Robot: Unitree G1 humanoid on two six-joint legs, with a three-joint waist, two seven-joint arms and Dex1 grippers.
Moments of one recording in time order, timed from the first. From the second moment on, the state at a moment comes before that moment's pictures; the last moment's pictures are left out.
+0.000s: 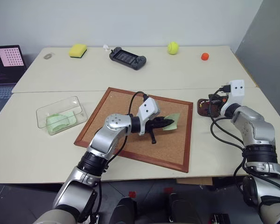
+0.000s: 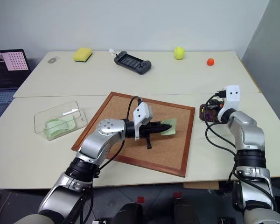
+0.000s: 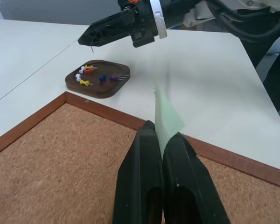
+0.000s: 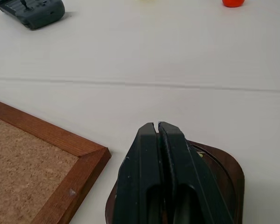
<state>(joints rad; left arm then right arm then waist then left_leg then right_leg) -0.60 0.34 -0.29 0.07 -0.27 0.35 -0.93 -0.67 -0.46 -0.19 0.40 0.25 0.51 0.42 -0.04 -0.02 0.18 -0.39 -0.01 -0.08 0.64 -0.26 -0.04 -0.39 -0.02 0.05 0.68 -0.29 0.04</state>
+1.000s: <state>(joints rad) -0.58 0.36 -0.27 0.04 -0.27 0.39 -0.93 -0.67 -0.46 -0.17 0.60 0.18 0.34 0.41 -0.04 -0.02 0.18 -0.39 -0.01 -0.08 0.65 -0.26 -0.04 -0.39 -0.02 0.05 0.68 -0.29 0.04</state>
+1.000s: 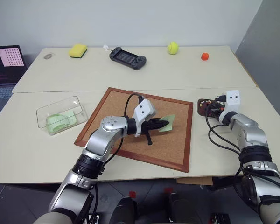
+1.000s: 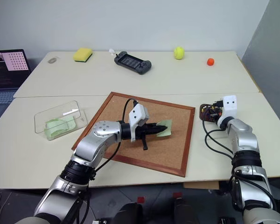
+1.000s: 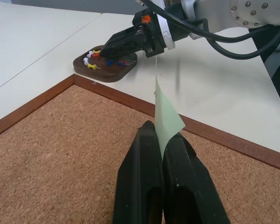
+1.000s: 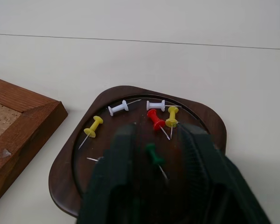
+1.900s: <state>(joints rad) -0.56 0.34 -0.24 0.04 -0.27 0.40 -0.85 -0.51 -0.55 -0.24 0.08 0.46 0.62 0.65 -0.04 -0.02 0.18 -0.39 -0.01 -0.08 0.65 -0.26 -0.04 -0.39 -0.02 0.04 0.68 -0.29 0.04</state>
